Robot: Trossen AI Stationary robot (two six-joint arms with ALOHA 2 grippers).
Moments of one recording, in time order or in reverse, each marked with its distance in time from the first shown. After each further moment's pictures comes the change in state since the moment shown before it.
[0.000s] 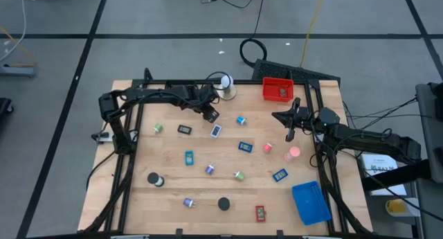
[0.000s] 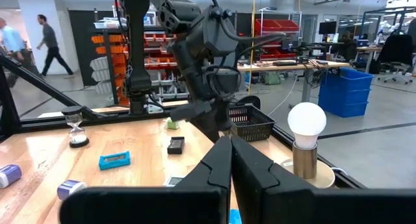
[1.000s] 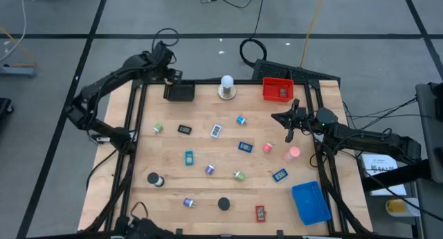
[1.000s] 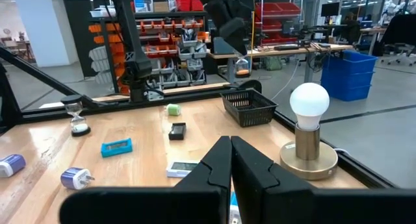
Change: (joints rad) left arm 0.499 -0.336 -0.001 -0.237 -0.099 0.030; right arm 0.000 0.007 0.000 -0.051 0.000 0.024
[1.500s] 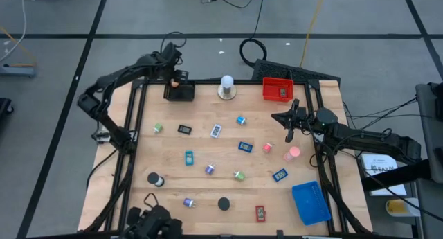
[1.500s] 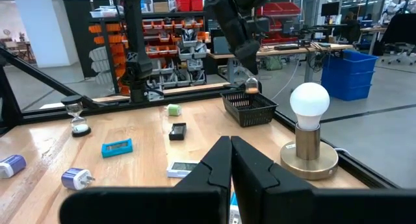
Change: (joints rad) left arm 0.022 0.183 0.000 0.109 0.035 -0.020; right arm 0.000 0.000 0.000 0.000 0.000 0.002
